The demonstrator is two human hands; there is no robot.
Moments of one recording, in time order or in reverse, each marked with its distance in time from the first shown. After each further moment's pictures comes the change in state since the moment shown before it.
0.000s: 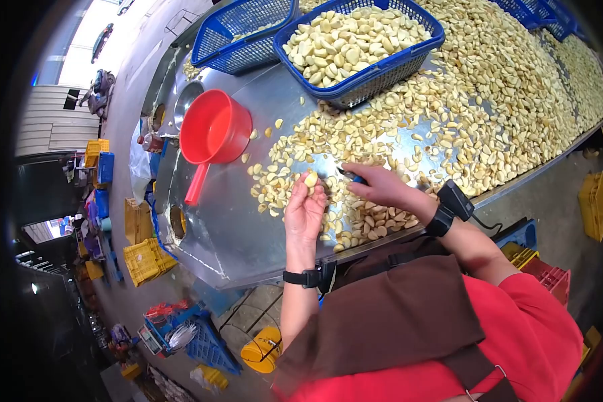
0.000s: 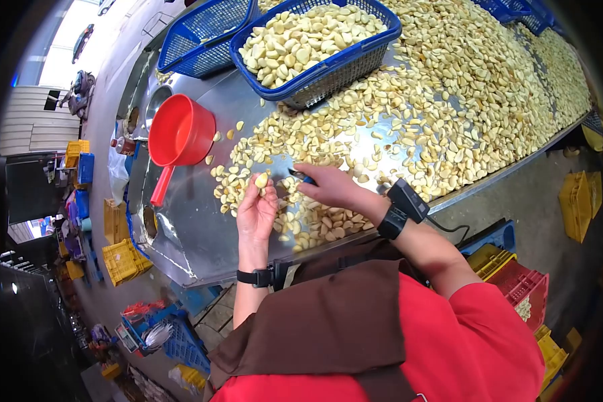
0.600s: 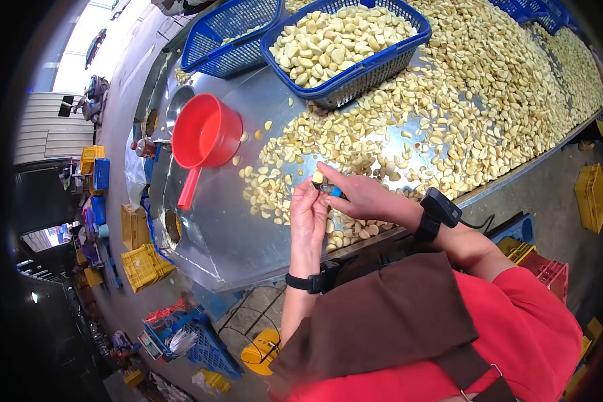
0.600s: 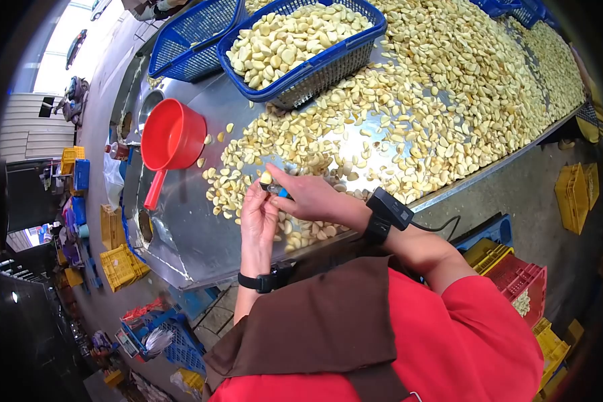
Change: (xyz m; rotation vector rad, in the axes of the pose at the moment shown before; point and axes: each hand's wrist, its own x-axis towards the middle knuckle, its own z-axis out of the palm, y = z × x) left_hand -0.003 -0.033 0.018 0.156 0.083 0.142; right_hand -0.008 -0.026 0.009 -0.128 -0.024 -0.168
